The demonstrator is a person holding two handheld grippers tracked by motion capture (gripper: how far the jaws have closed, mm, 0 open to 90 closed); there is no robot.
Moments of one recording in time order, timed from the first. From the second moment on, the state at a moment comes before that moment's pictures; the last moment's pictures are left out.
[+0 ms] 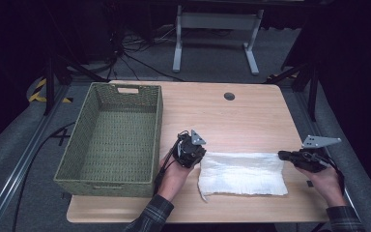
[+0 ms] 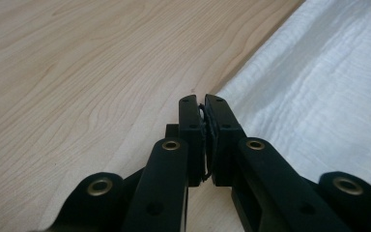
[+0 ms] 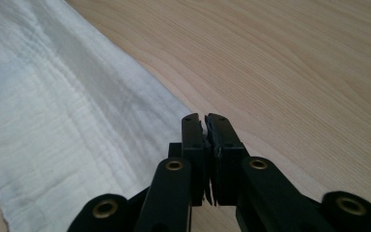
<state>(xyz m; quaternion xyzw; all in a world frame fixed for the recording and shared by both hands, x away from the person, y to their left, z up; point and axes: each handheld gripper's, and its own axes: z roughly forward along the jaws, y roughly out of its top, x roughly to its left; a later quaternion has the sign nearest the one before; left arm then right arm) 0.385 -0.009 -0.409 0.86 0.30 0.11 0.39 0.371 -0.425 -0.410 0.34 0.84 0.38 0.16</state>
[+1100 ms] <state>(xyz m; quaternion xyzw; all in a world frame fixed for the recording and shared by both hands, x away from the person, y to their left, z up) 0.319 -0.003 -0.413 0.89 0.24 0.09 0.39 0.308 -0.431 -0.417 0.32 0.85 0.39 0.14</state>
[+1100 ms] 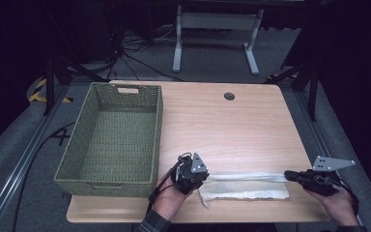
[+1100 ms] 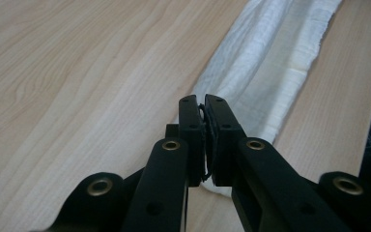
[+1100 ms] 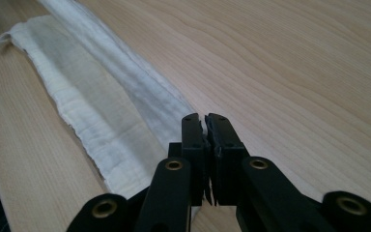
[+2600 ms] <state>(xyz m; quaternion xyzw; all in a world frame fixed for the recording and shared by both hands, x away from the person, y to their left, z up) 0.322 -0.019 -0.443 0.92 0.23 0.01 0.32 0.292 -0.420 -0.443 0.31 0.88 0.35 0.07</state>
